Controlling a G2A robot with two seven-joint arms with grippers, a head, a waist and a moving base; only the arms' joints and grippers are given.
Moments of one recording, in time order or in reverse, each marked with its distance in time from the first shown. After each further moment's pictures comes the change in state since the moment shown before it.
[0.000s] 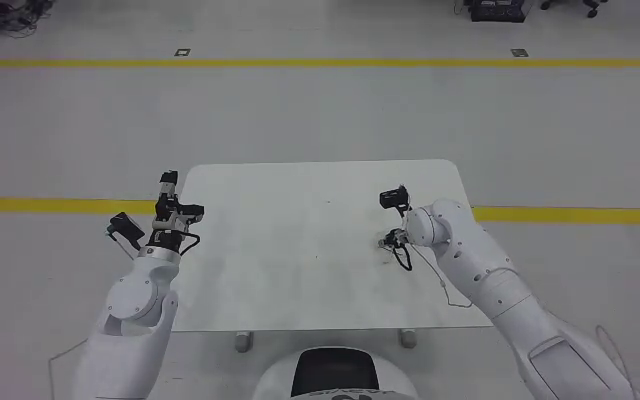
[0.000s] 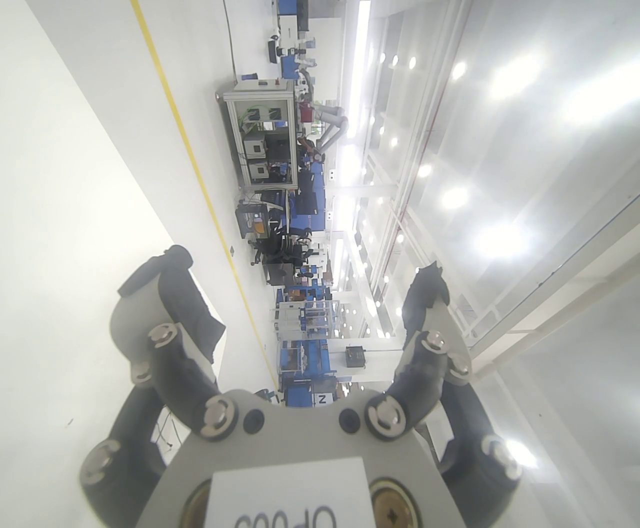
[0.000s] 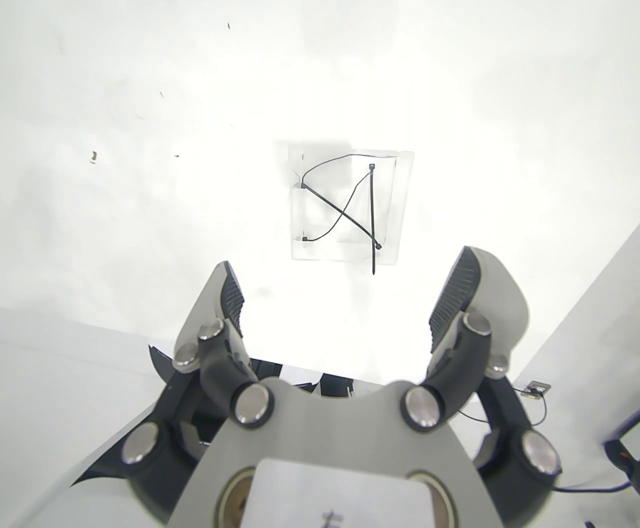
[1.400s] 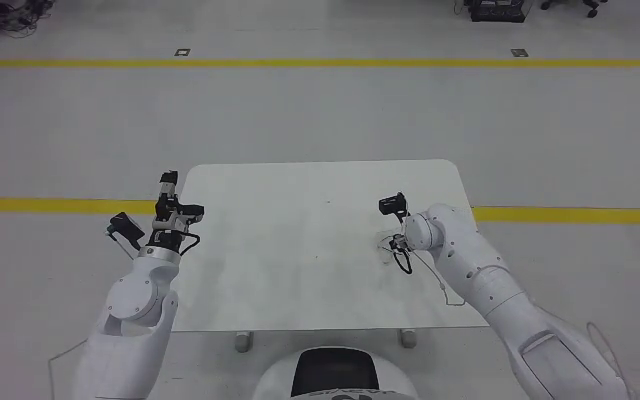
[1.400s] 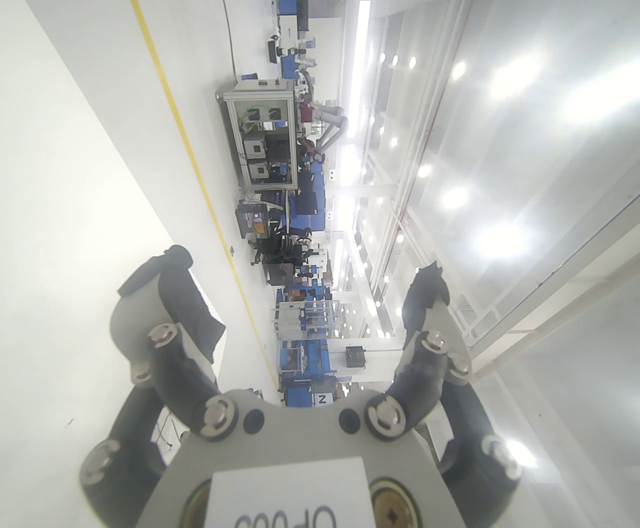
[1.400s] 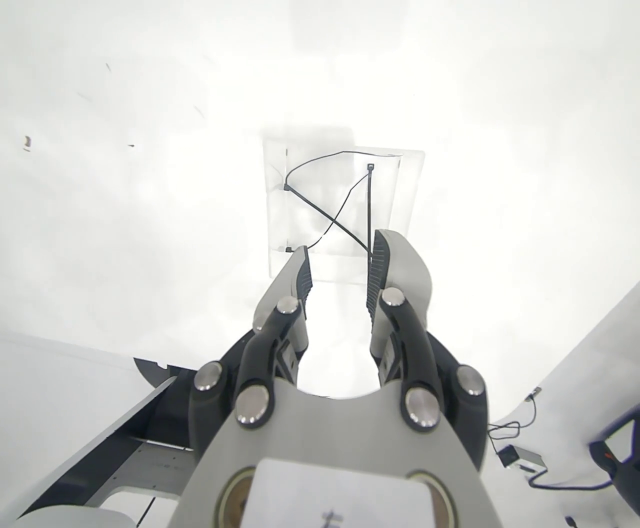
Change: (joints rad) left arm 0.000 0.000 0.000 0.000 0.000 0.000 0.000; right arm 0.033 -0.040 -0.033 0.162 -0.005 -0.056 -0.081
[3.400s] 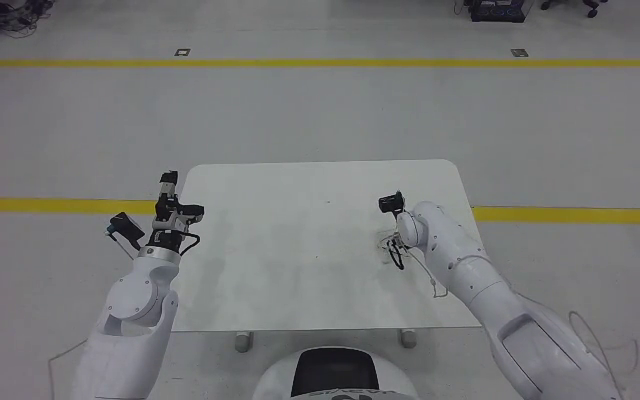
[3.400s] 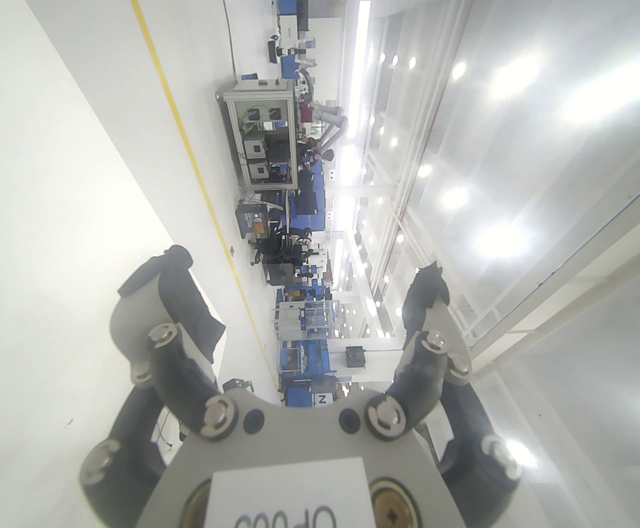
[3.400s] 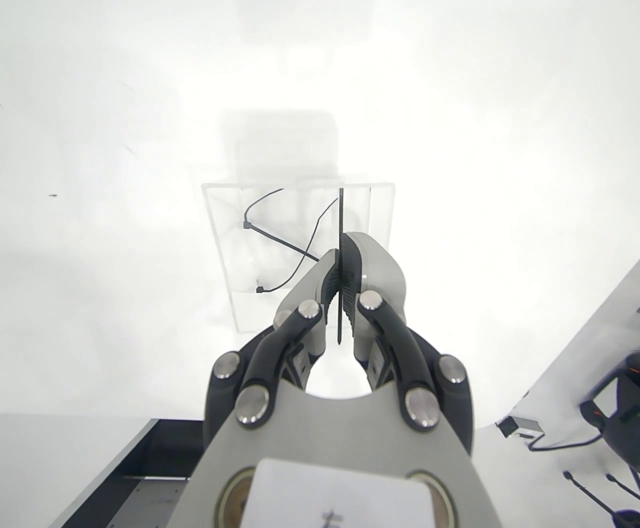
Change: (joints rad) left arm 0.000 0.000 0.000 0.000 0.000 0.000 0.000; right arm 0.059 -0.085 -0.021 0.179 -0.069 0.058 -0.061
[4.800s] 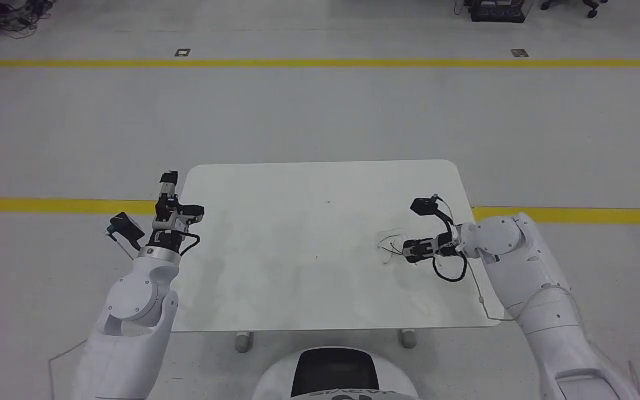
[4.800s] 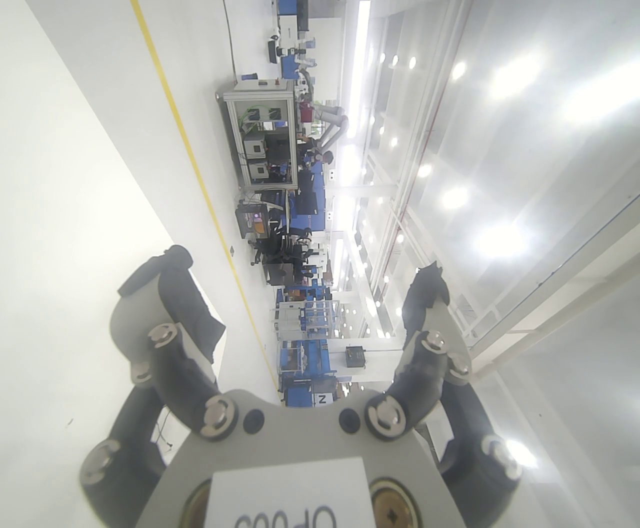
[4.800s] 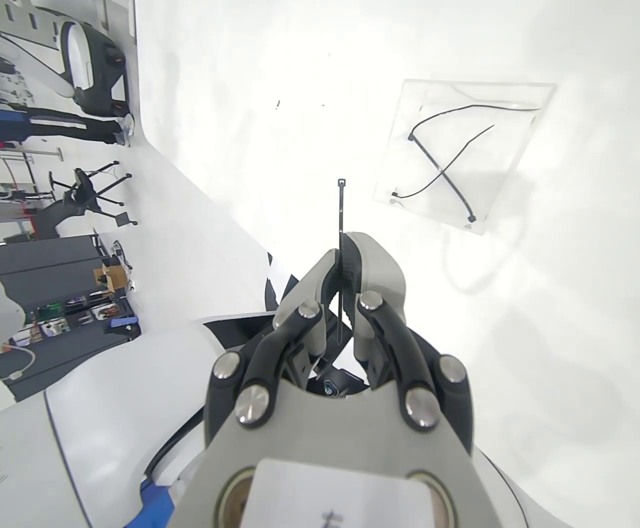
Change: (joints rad) left arm 0.000 0.000 0.000 0.000 0.000 0.000 0.000; right arm -0.279 0.181 0.492 -0.314 0.547 -0.529 0.249
